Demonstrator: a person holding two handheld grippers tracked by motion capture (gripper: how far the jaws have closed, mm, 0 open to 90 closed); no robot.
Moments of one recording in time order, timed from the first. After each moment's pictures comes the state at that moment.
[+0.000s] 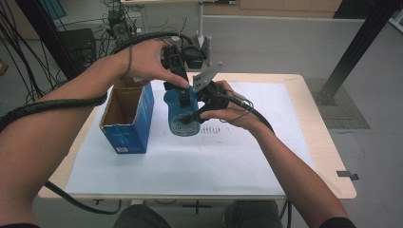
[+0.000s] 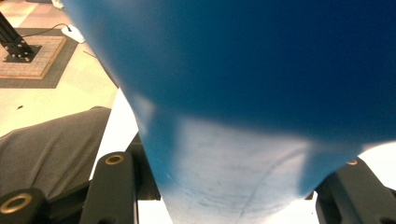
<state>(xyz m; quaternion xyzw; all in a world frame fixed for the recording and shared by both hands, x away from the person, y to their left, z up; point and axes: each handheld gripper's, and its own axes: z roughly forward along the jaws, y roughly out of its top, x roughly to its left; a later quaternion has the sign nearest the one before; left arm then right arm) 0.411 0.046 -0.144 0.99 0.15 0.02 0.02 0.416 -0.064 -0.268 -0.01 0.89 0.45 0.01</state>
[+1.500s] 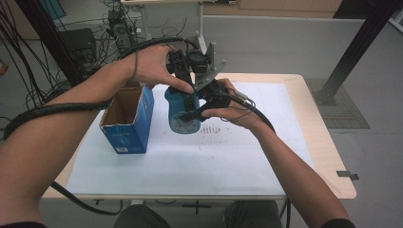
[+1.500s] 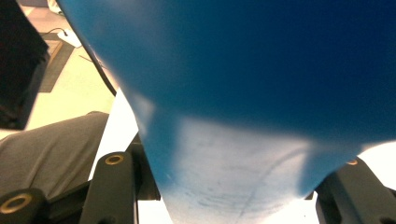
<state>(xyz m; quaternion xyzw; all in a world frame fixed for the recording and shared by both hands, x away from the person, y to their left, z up) 0.410 0.038 -0.153 0.99 0.14 0.02 0.03 0.415 -0.067 -0.262 -0.01 0.88 0.47 0.03</state>
